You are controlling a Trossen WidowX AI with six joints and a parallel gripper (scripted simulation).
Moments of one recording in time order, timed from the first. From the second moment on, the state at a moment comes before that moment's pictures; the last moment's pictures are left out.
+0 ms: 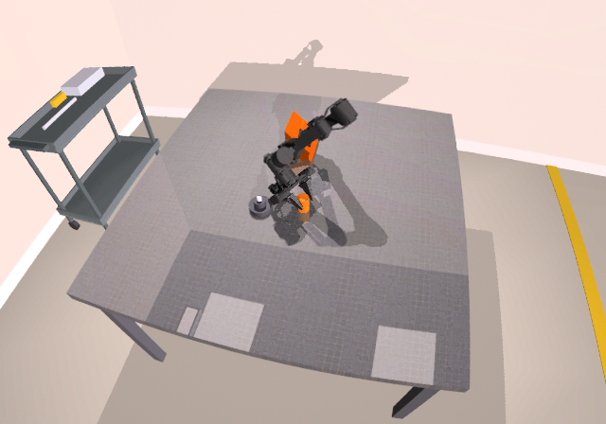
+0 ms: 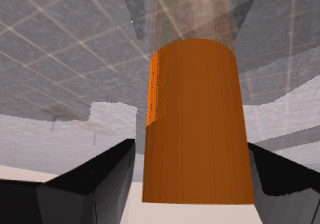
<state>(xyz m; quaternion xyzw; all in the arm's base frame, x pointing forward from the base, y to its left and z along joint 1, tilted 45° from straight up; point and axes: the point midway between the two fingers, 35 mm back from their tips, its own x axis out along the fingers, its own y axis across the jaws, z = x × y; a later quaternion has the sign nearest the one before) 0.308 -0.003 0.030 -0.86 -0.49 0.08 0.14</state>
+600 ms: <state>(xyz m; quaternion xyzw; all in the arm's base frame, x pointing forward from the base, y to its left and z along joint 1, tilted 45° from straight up) 0.308 -0.003 0.030 -0.86 -0.49 0.08 0.14</state>
